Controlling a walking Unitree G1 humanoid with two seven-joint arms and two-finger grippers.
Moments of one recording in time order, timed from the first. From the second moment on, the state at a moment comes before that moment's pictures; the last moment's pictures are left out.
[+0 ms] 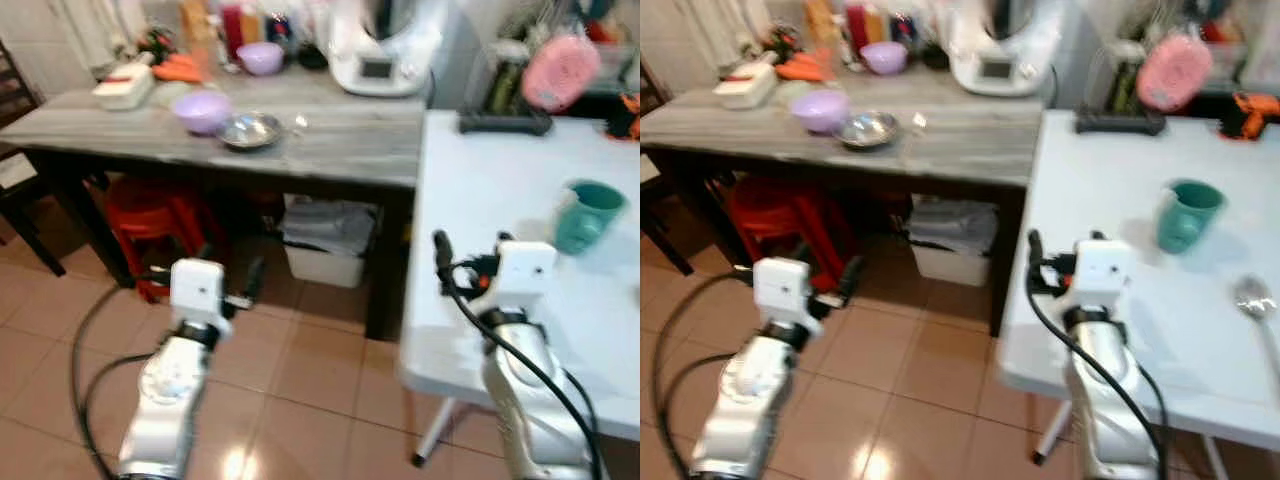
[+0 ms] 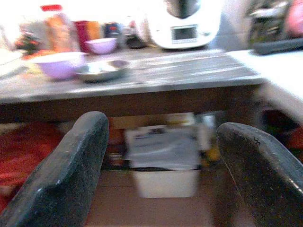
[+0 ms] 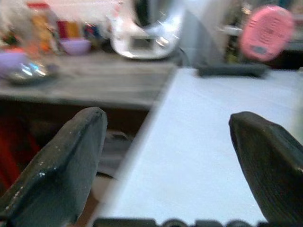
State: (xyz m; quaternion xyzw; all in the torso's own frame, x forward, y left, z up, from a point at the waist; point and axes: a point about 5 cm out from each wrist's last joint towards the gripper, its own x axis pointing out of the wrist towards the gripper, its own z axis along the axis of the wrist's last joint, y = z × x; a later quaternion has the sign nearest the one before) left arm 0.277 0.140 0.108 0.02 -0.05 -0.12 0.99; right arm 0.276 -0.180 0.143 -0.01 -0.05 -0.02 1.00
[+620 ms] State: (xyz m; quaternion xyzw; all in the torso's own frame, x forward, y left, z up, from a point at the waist) left arm 0.279 0.133 0.112 0.02 -0.06 -0.14 0.99; right arm 0.274 -0.186 0.142 -0.01 -0.05 -0.04 1.00
